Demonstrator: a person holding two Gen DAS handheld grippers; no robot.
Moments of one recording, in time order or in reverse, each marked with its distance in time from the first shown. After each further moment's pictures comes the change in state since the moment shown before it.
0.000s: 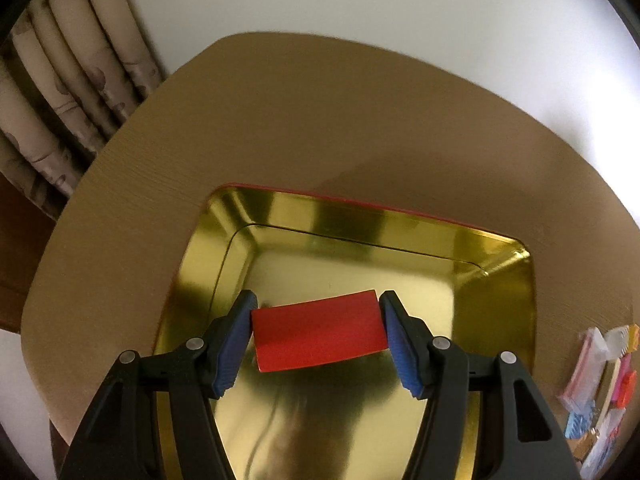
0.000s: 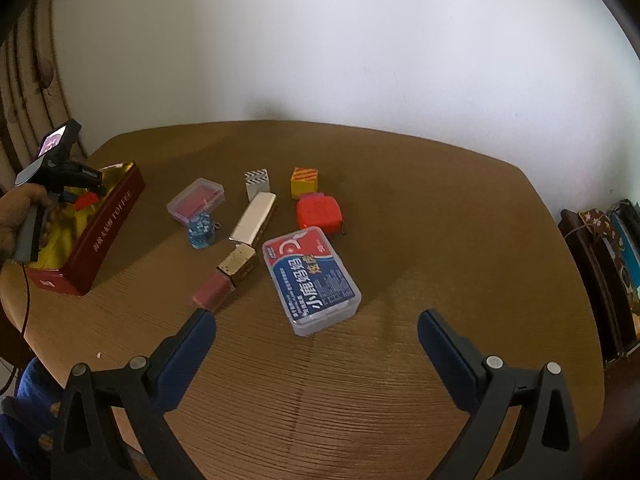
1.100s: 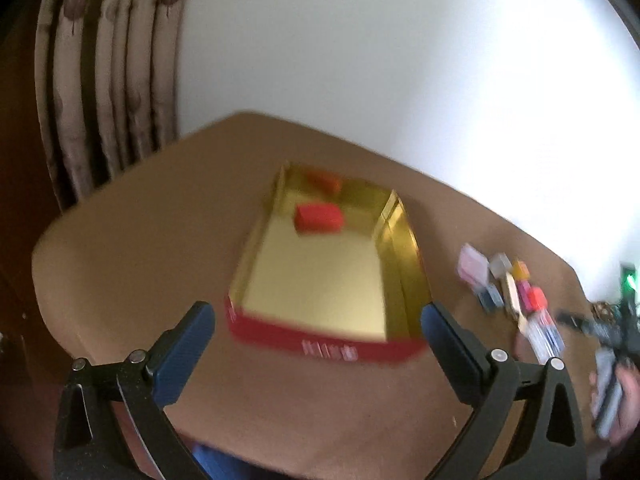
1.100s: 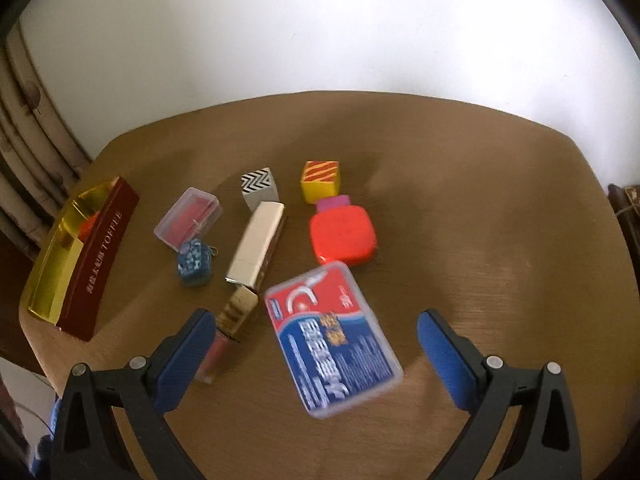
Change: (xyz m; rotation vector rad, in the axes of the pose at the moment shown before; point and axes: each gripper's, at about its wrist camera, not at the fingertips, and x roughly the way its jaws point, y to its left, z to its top) left arm -0.138 0.061 -0.176 -0.059 -0.393 -0.286; right arm 0.075 -0.011 0.059 0.063 0.126 0.135
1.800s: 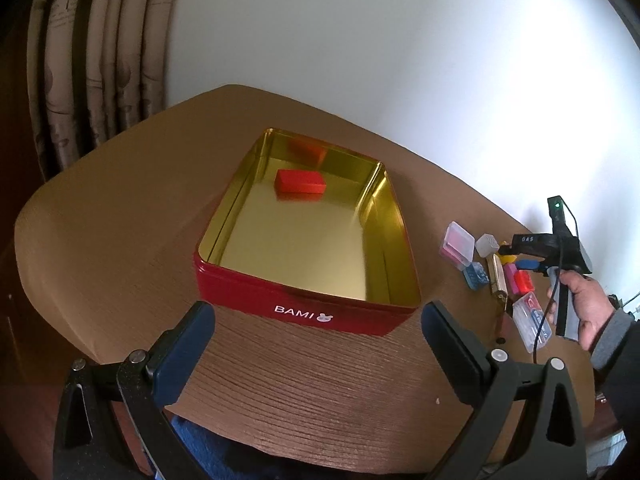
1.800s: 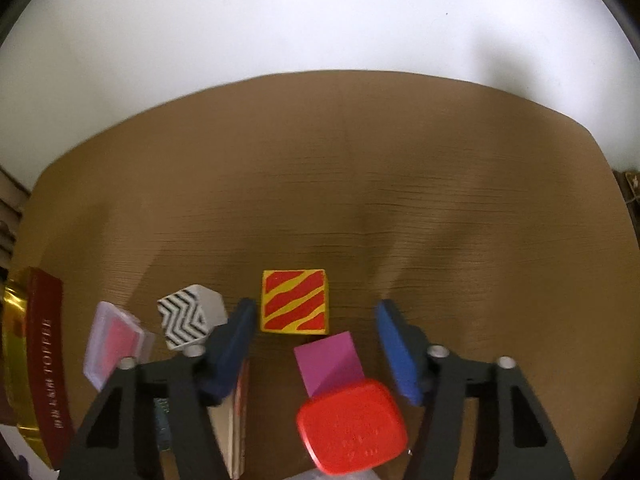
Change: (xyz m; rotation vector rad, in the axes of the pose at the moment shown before) left arm 0.002 -0.001 -0.023 -0.030 0.064 -0.057; right arm 0.104 -0.005 0.103 0.142 0.154 -0.113
